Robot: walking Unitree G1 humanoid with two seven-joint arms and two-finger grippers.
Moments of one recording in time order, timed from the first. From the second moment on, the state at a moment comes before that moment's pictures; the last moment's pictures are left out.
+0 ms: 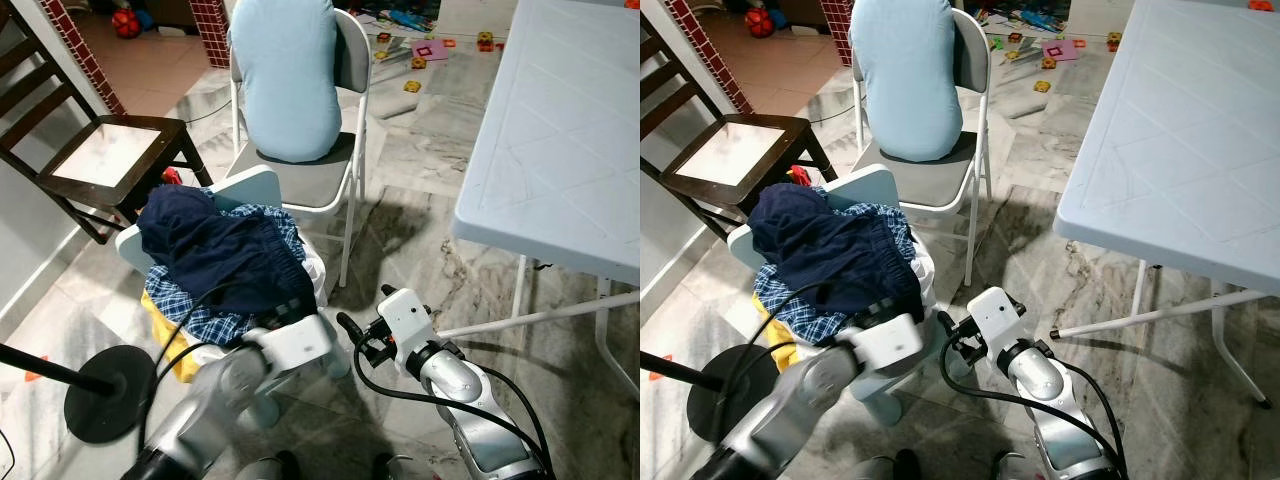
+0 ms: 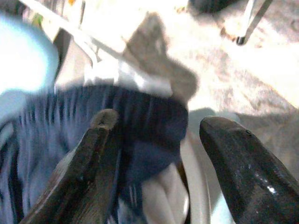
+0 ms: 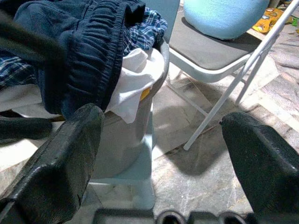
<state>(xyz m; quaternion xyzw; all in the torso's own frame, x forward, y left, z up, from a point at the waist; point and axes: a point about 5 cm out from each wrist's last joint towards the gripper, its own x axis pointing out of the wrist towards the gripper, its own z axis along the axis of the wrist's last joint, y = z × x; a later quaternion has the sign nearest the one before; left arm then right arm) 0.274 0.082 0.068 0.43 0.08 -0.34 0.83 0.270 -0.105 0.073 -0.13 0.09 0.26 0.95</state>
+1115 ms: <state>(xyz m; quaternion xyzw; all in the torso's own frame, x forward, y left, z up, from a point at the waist) 0.305 0.090 0.041 0.49 0.11 -0.31 0.81 0.267 -0.106 0.068 -0.14 0.10 0.26 0.95</state>
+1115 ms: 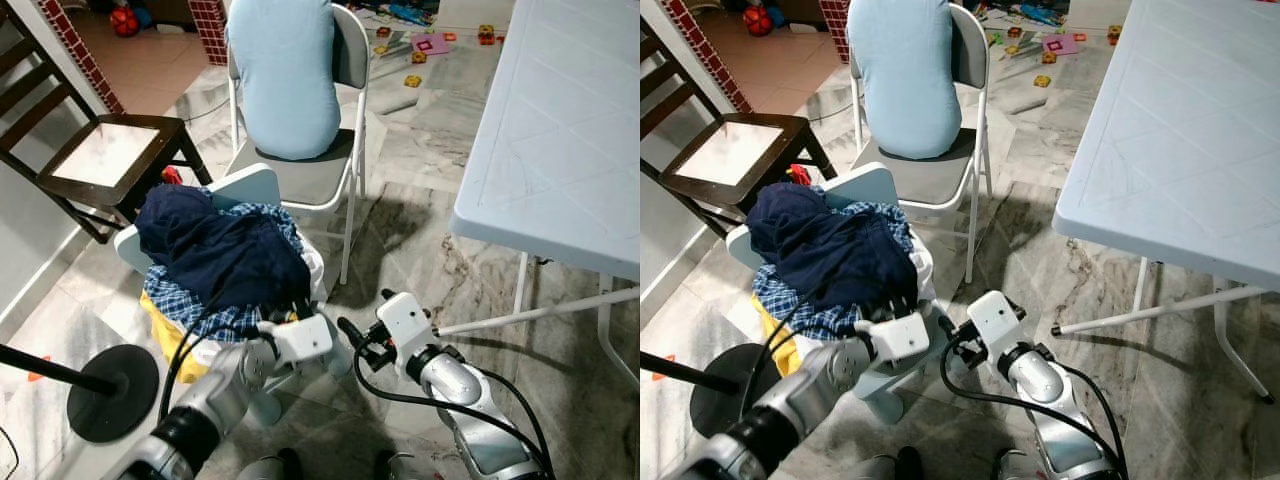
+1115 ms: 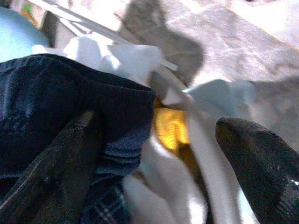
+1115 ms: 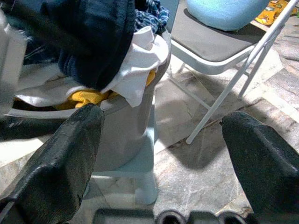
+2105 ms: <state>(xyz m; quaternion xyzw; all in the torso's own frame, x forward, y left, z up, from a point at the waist) 0.285 0.080 0.067 0.44 0.03 -0.30 0.85 0.273 -0.103 0.073 -0.15 0.09 0.27 0.95</state>
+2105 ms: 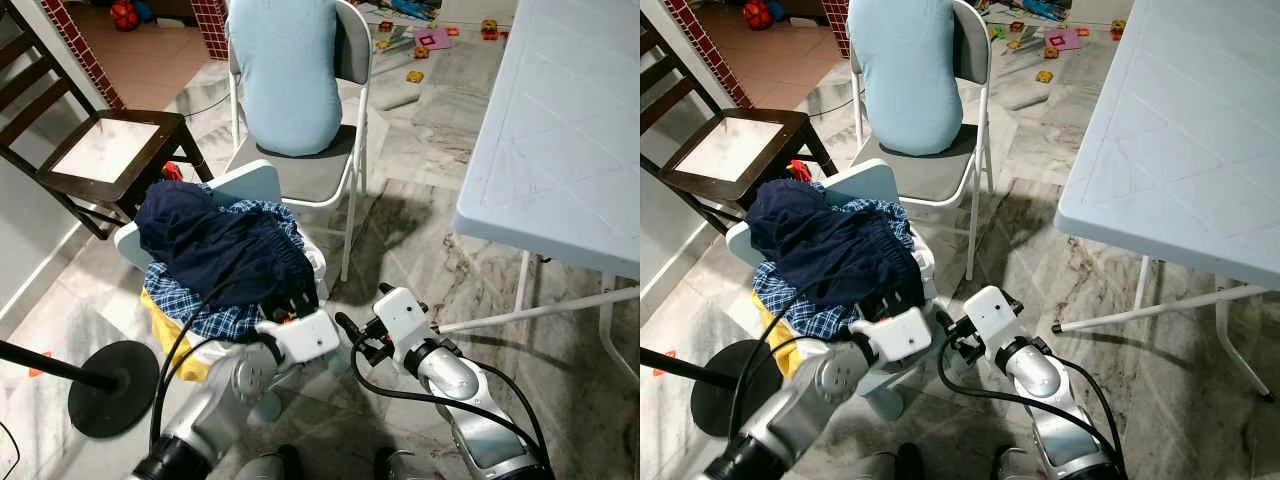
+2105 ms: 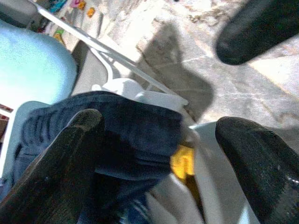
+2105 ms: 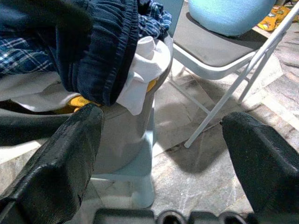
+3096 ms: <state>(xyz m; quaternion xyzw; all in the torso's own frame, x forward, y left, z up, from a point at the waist) 0.312 0.091 0.057 0.46 0.06 -0.23 0.86 0.270 -0.102 0.070 -0.15 0.09 0.27 0.95</state>
